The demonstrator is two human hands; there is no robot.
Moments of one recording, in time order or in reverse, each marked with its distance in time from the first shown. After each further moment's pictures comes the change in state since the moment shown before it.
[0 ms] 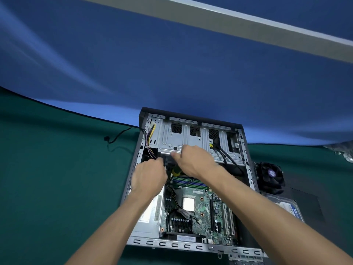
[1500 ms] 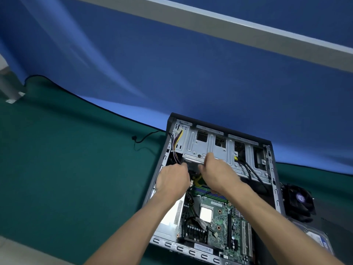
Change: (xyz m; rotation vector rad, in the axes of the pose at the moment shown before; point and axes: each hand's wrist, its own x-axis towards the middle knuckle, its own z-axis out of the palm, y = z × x) left_hand -0.002 0.004 -0.006 -0.021 -0.019 -0.005; right_hand -0.004 -0.002 0.006 0.120 -0.060 0.034
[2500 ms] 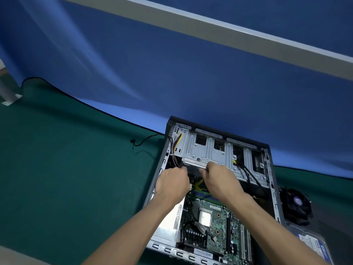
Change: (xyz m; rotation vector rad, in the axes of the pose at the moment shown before) left_hand 0.001 -0.002 0.001 -0.012 0.004 0.016; right_hand -0.008 0.006 0.007 -0.026 0.096 0.021
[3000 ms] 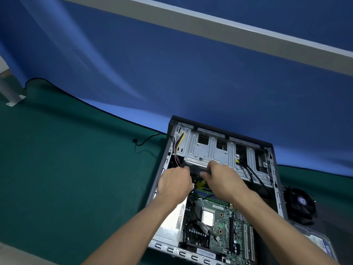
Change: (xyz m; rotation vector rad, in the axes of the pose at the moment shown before) left_hand 0.000 0.000 -0.002 0.012 -0.012 0.006; right_hand 0.001 0.000 -0.006 0.005 -0.073 -0.040
